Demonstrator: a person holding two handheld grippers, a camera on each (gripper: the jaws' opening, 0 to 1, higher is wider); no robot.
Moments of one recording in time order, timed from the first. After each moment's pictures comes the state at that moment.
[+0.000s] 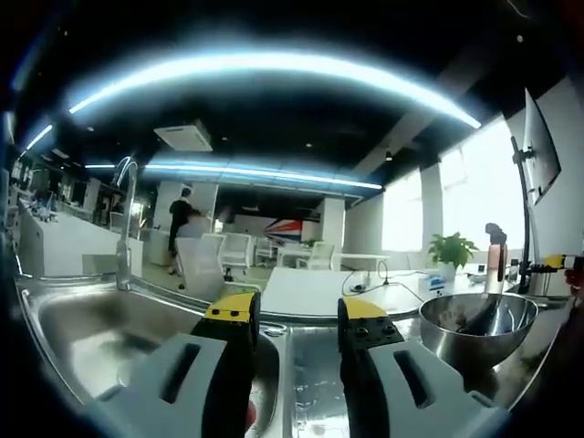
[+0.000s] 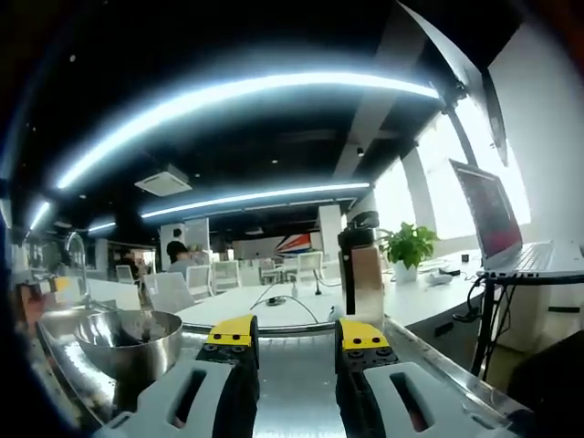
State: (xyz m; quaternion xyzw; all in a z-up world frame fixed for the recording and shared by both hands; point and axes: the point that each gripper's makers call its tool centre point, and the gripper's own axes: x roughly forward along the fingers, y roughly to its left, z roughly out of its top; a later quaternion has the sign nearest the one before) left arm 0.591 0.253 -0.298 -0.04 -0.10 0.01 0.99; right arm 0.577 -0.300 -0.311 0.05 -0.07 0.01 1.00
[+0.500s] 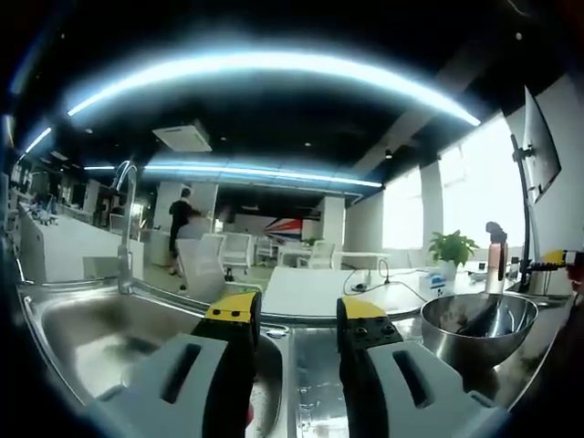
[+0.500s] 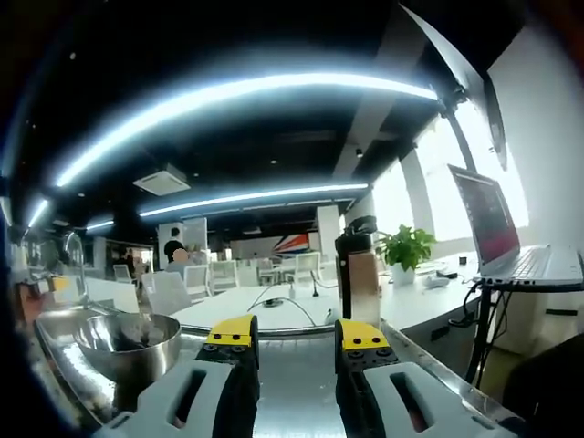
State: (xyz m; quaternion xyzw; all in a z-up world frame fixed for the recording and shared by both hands) left arm 0.590 0.256 -0.293 -0.03 -0.10 0.01 0.99; right arm 0.575 -0.304 -0.301 0.05 -0.07 0.00 1.00
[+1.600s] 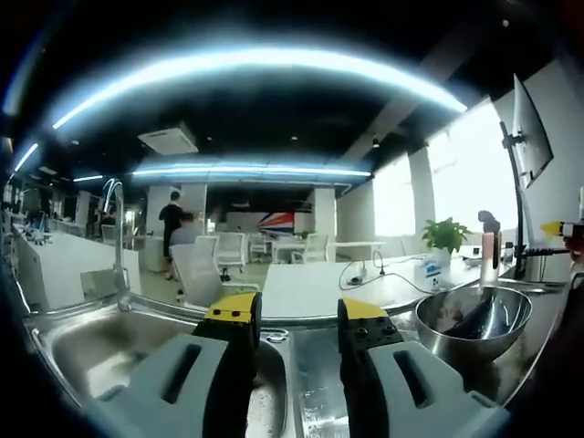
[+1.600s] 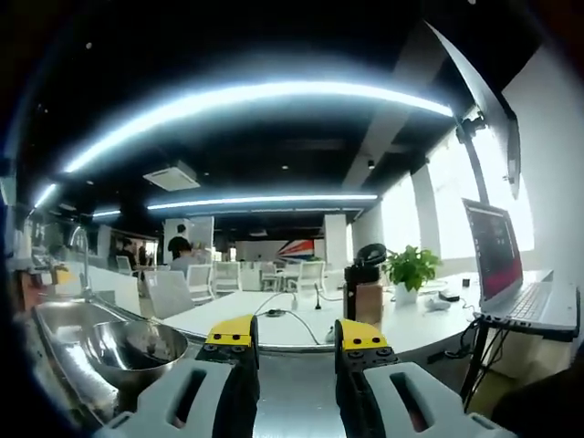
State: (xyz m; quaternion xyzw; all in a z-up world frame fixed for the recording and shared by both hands) left arm 0.592 0.250 -0.271 0.01 -0.08 -0.01 1.00; right arm 0.570 -0.294 -0.256 0.01 -0.08 0.02 1.00
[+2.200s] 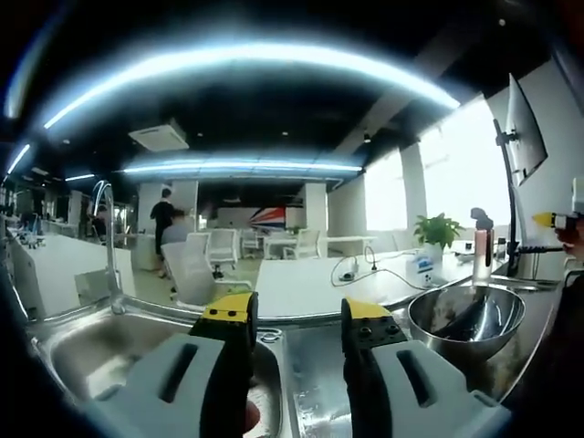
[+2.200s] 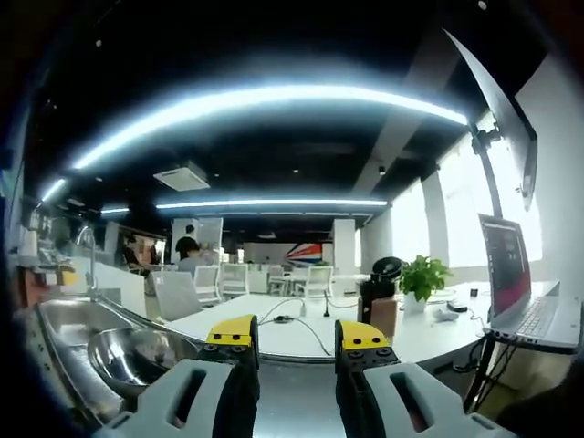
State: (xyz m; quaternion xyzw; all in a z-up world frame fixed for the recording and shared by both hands) left arm 0.595 0.241 -0.266 0.01 -0.07 -0.04 1.00; right arm 0.575 -0.274 -0.236 -0.01 -0.09 0.04 0.99
